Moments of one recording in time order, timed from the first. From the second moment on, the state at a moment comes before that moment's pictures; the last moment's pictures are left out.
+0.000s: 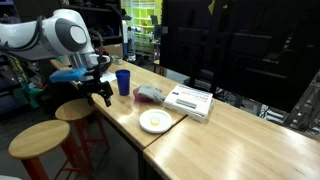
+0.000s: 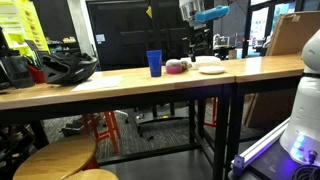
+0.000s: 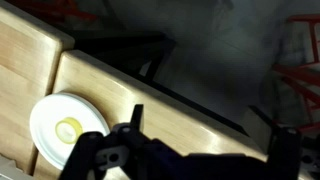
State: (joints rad) arm 0.08 -0.50 0.36 -2.41 -0.02 1.83 0.38
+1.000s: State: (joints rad) arm 0.09 -0.48 0.33 -2.40 -0.03 1.96 0.42
